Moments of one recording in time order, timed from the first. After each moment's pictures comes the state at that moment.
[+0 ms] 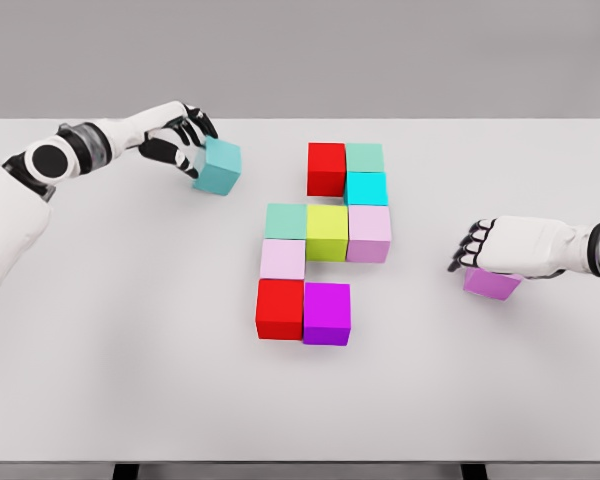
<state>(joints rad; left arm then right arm) -0.94 0.39 -0.72 -0.73 -0.07 -0.26 -0.45 -0.52 -0.98 0.62 -1.65 0.69 -0.61 0.61</state>
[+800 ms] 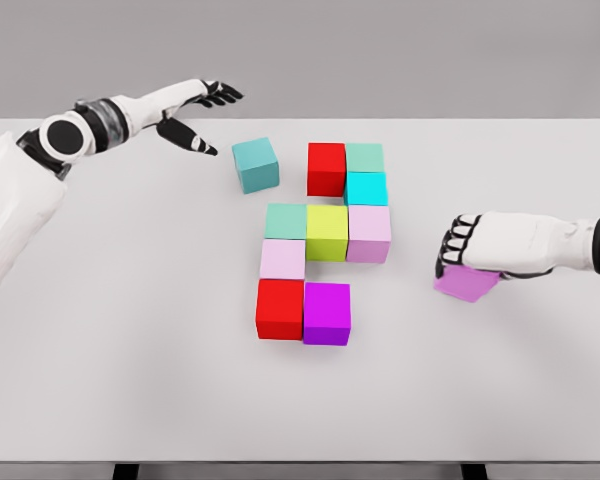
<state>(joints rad) -1.00 0.37 -0.77 -0.75 -0.04 -0.23 -0.46 -0.53 -1.01 0.62 -1.71 0.45 -0.61 0.61</state>
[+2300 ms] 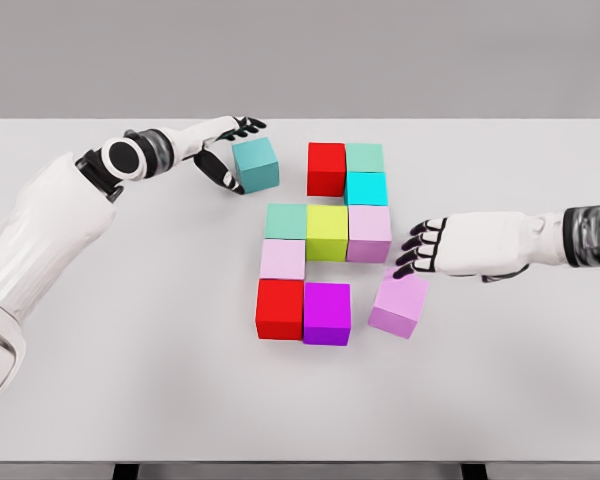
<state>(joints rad) -0.97 0.29 -0.87 -0.78 0.01 0.01 -0.42 -0.75 -1.02 0.86 -1.76 0.41 -0.61 0.61</state>
